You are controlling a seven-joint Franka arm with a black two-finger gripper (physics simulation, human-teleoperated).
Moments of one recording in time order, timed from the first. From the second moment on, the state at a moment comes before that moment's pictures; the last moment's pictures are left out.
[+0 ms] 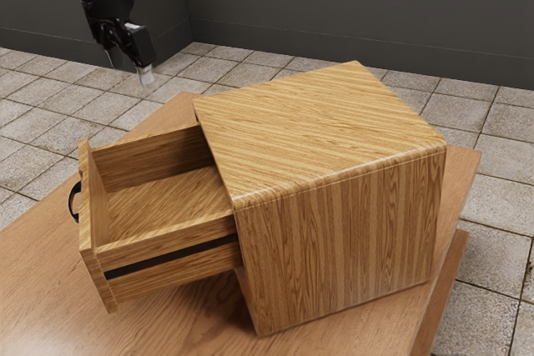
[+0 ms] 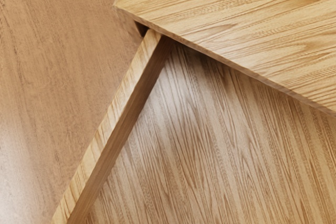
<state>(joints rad) -0.13 -0.13 0.09 -1.58 0.03 1.52 0.25</state>
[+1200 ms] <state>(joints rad) -0.13 -0.81 0.27 -2.50 0.21 1.74 0.75</state>
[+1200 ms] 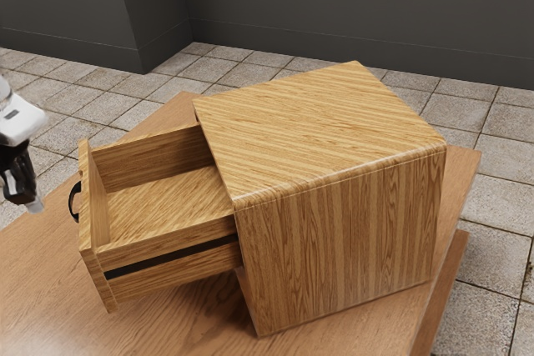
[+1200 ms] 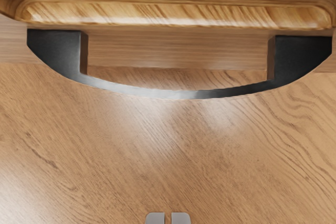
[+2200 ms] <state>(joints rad) -0.16 -0.57 0.15 -2.45 0.04 1.94 0.96</state>
